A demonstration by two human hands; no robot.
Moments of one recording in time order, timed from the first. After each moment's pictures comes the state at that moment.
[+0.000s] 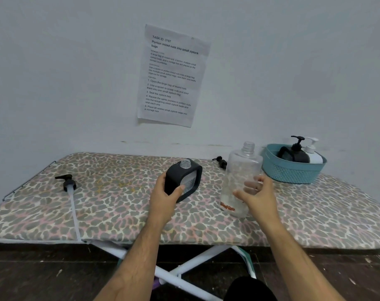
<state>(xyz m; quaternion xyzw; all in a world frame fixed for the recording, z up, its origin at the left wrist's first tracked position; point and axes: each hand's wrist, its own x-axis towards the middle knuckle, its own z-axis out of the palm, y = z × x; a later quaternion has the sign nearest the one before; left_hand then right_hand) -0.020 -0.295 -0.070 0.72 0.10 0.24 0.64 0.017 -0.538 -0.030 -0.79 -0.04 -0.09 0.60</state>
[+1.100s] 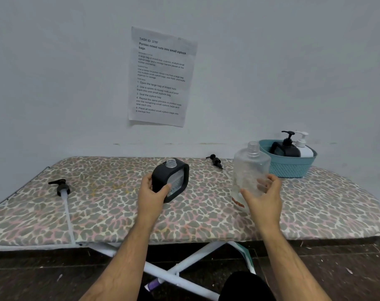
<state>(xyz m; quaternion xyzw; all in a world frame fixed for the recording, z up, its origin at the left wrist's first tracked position) -0.021 -0.289 -0.065 0.68 0.13 0.28 0.67 0.011 -0.558 -0.046 -0.80 0.03 -0.23 0.56</state>
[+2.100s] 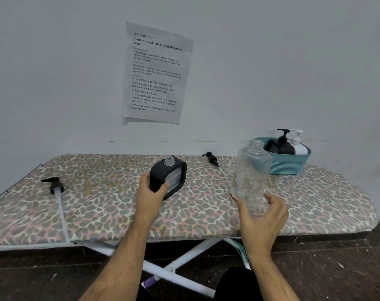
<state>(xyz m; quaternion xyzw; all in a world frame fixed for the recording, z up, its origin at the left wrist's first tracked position) -0.021 -0.291 -0.071 0.71 0.13 0.27 0.64 -0.028 -0.547 -0.088 -0.78 0.04 -0.41 0.46</state>
